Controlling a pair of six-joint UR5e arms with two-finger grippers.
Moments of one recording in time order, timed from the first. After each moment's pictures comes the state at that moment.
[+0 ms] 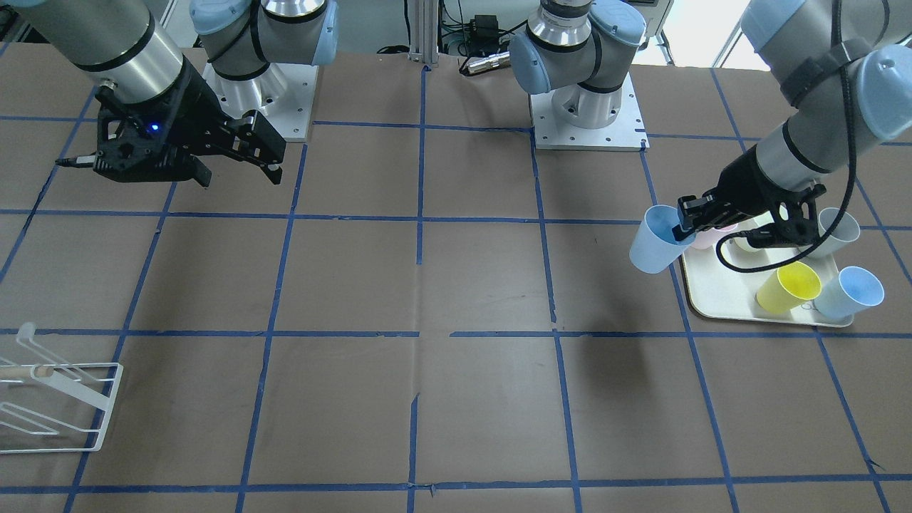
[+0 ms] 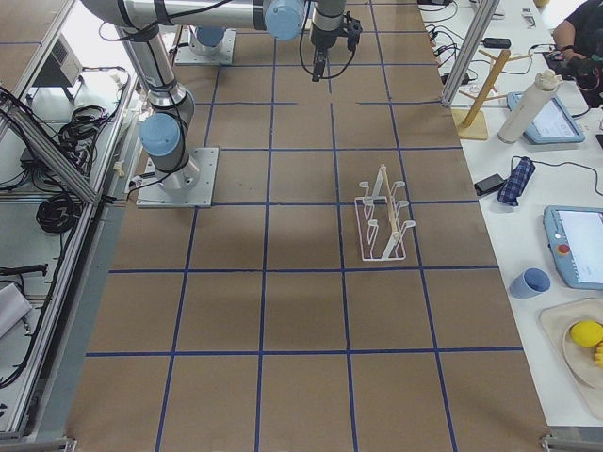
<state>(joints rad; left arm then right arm) -1.16 -1.64 -1.81 -1.45 1.47 0.31 1.55 -1.56 1.59 -1.53 -1.44 0.02</state>
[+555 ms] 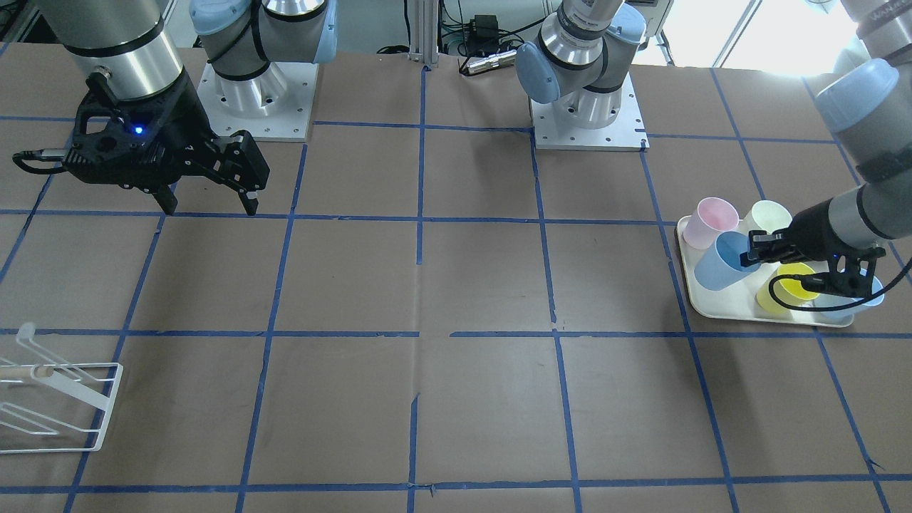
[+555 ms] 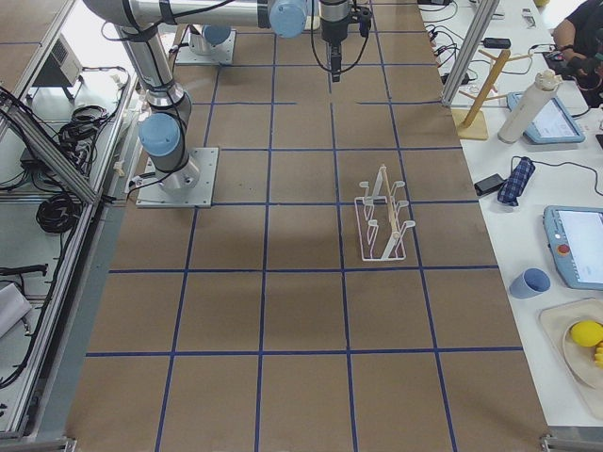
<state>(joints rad) -0.98 -1.85 -1.73 -1.41 1.59 0.70 1.57 -1.55 1.59 -1.74 -1.54 0.03</state>
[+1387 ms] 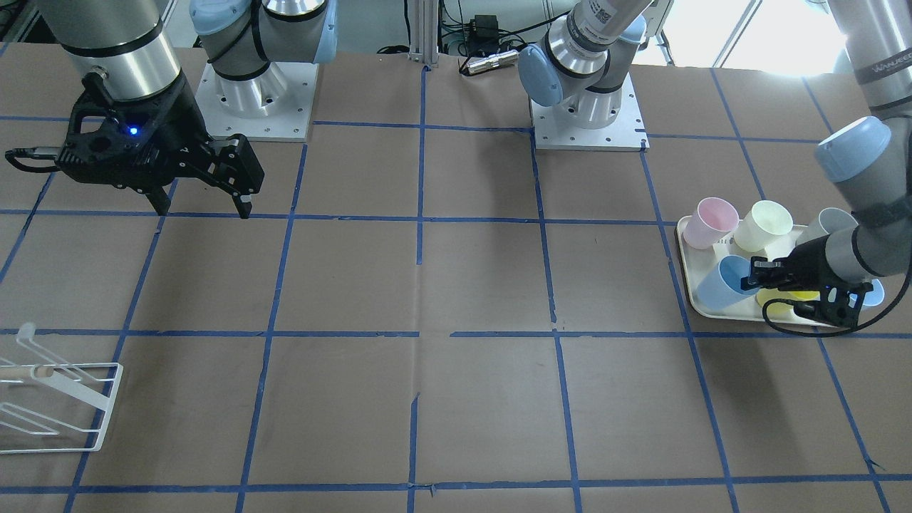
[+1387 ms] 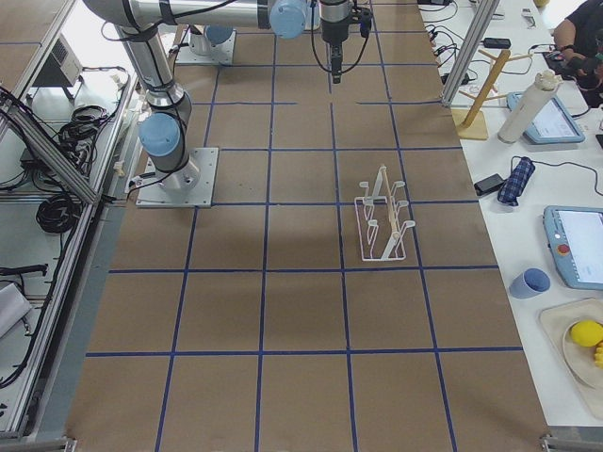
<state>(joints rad) -0.96 -1.96 -1.73 -1.33 1.59 0.79 1.57 -1.55 1.59 -1.74 -1.57 0.06</state>
